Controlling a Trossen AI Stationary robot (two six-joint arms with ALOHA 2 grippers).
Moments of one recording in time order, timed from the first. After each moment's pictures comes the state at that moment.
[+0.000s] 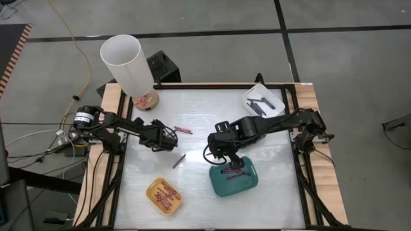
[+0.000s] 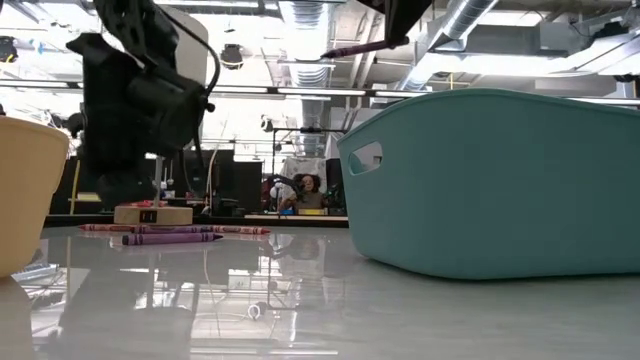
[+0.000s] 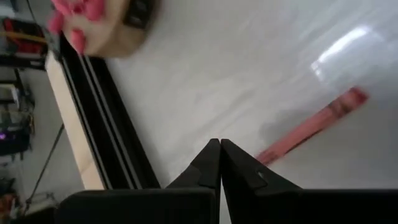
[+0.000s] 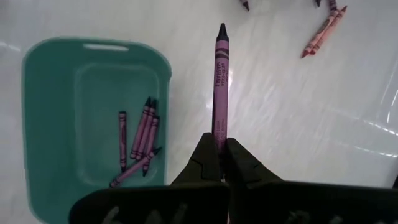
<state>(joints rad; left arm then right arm) -0.02 1.60 0.77 -1.15 -0.58 -1.03 0.22 1.79 1.91 -1.33 0.13 -0.15</state>
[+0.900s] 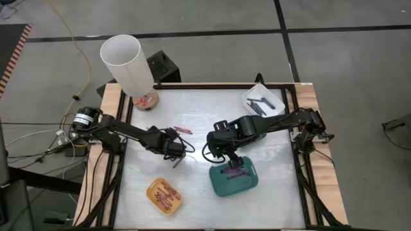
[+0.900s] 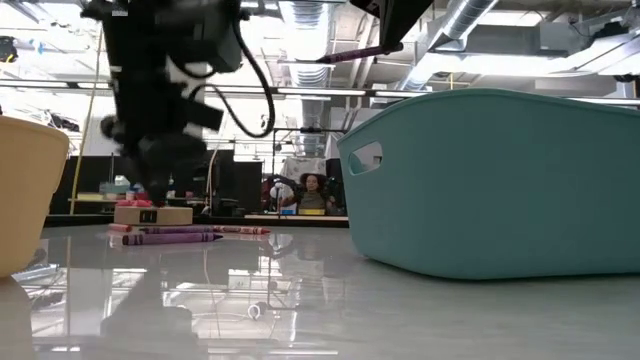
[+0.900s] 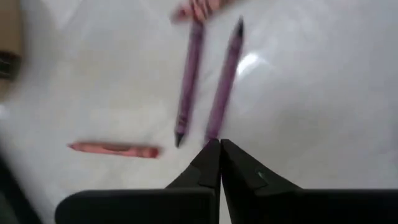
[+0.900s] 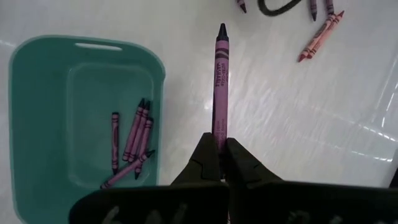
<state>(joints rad) -0.15 1.60 0.93 -0.87 -0.43 -0.95 0.21 1.79 1.89 -1.30 0.13 -0.19</state>
